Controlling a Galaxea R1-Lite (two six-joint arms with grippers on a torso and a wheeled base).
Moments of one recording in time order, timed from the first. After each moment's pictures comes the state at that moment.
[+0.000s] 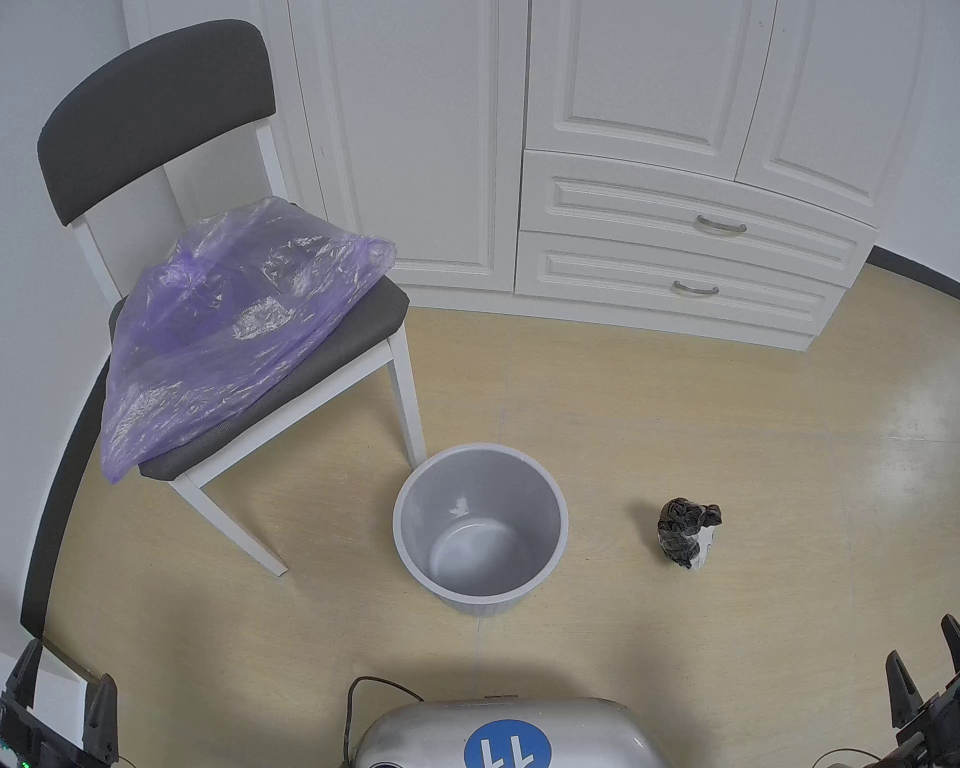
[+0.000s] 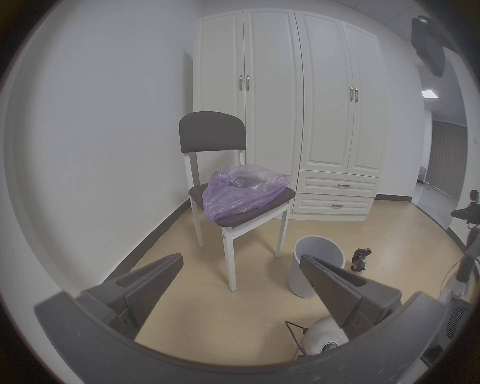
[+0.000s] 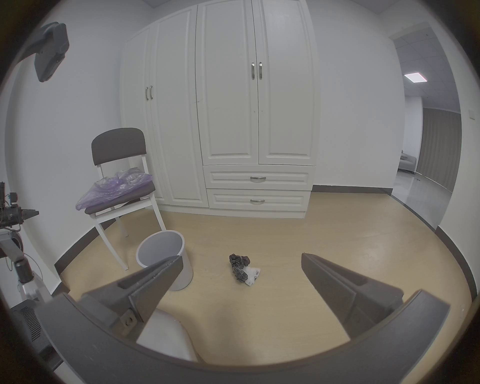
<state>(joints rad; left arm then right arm) 0.00 0.02 -0.02 0.00 0.02 -0.01 0.00 0.02 -0.02 0.00 0.01 0.01</state>
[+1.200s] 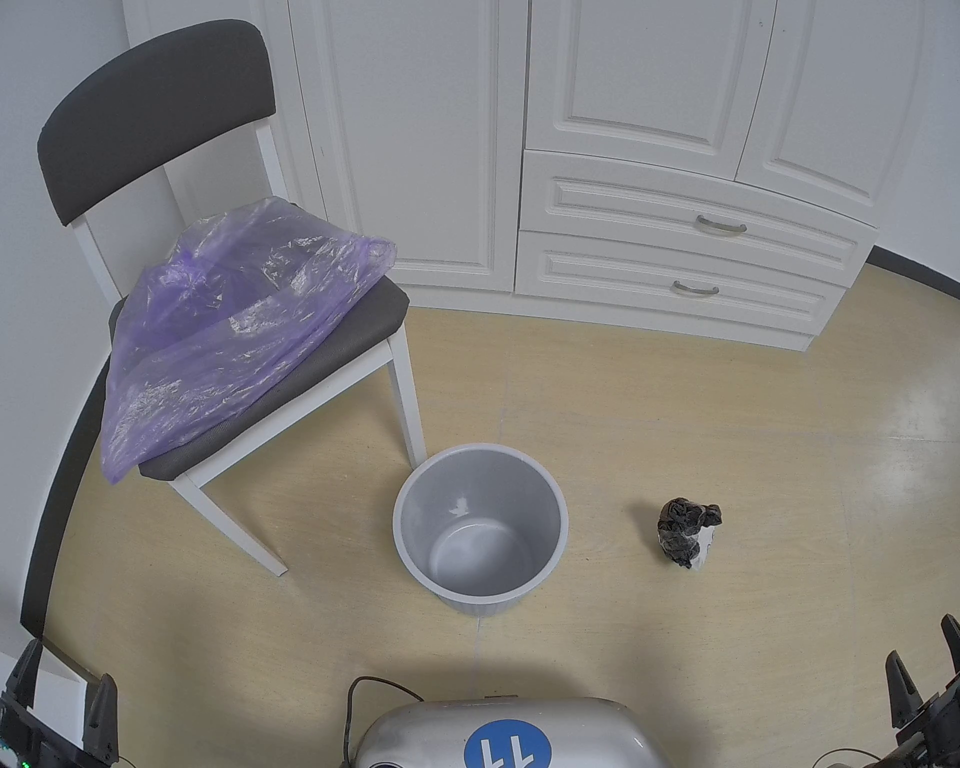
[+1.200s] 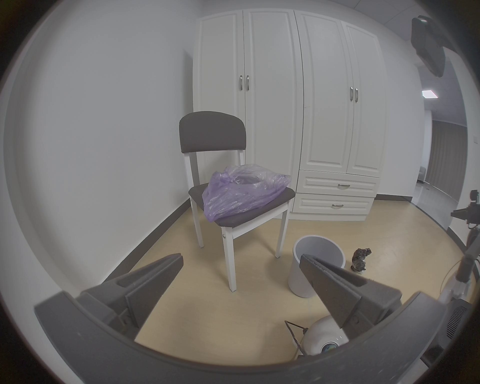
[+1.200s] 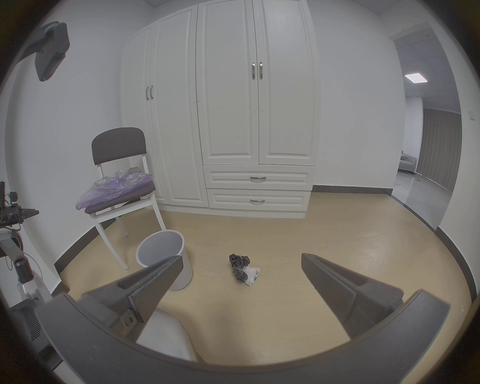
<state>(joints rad) 0.00 0.02 -0.02 0.00 0.02 -0.01 0.00 0.02 -0.02 0.01 0.01 0.01</state>
